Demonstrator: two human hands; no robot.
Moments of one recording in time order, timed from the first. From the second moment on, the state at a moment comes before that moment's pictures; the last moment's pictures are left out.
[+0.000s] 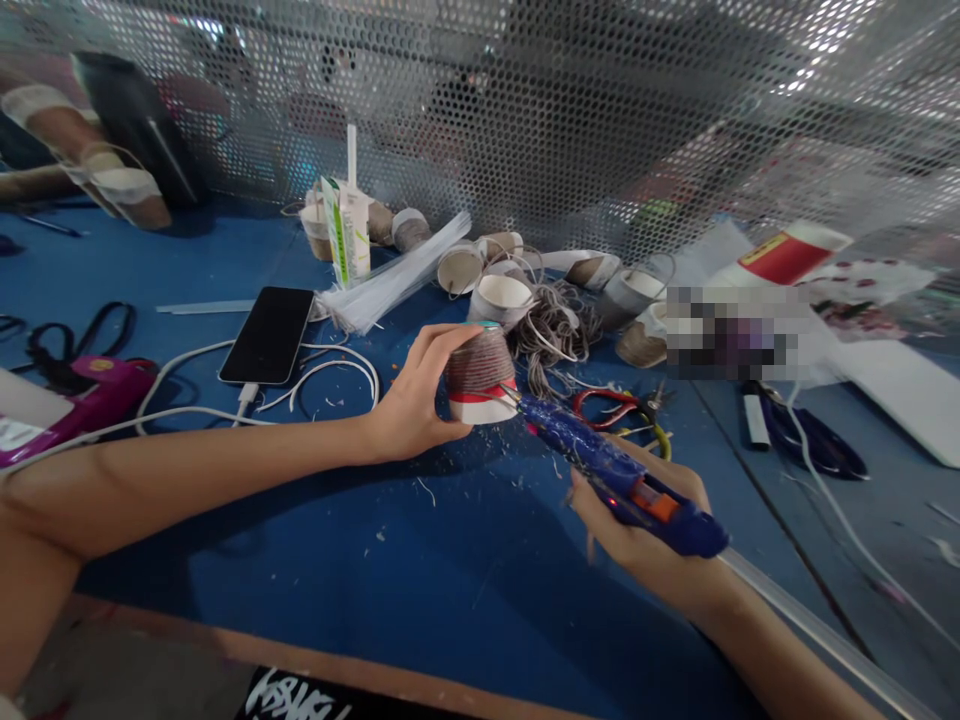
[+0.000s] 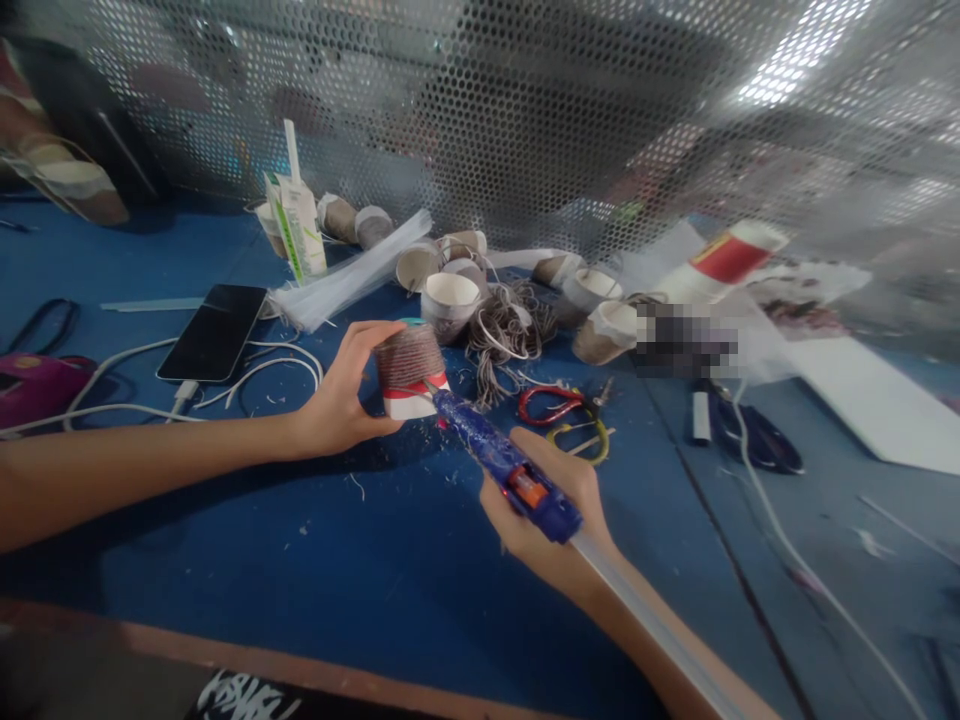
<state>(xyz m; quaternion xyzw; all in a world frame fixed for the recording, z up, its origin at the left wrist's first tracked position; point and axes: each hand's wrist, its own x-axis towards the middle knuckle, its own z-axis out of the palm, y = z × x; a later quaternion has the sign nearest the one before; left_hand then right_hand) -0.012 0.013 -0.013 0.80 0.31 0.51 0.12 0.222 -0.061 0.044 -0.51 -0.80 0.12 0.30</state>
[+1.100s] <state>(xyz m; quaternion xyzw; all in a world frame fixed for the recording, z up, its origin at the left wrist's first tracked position) -0.011 0.016 -0.015 0.79 0.30 0.50 0.19 0.255 -0.040 0.072 -0.47 -0.83 0.08 0.30</state>
